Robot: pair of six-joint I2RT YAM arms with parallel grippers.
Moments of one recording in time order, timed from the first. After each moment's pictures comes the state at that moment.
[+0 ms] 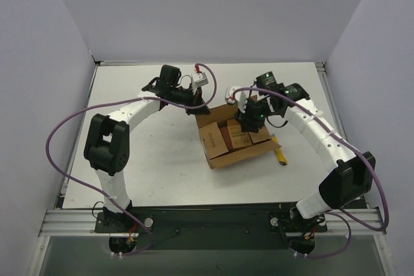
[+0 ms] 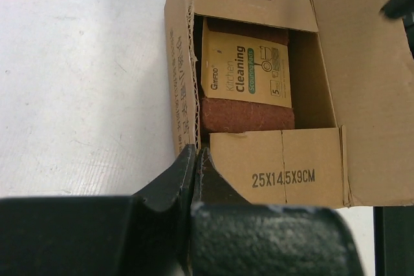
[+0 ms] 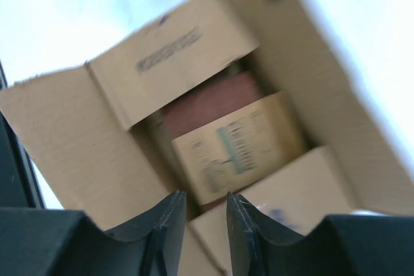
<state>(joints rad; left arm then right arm) -0.41 1.90 1.46 -0.30 0.96 0.30 0.46 1.50 1.37 -1.01 -0.39 -0.79</state>
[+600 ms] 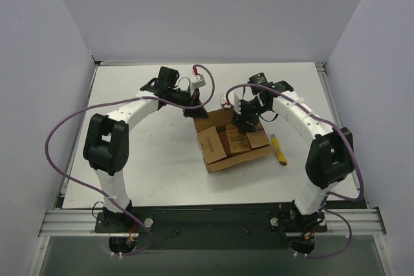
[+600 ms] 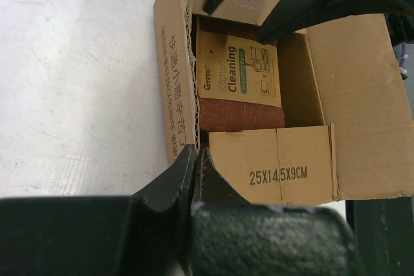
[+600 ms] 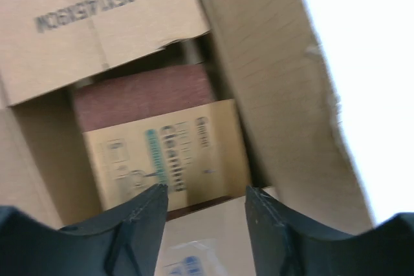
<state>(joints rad) -0.39 1.90 1.45 -0.38 1.04 0.33 0.39 1.71 1.41 -0.92 -0.47 -1.06</state>
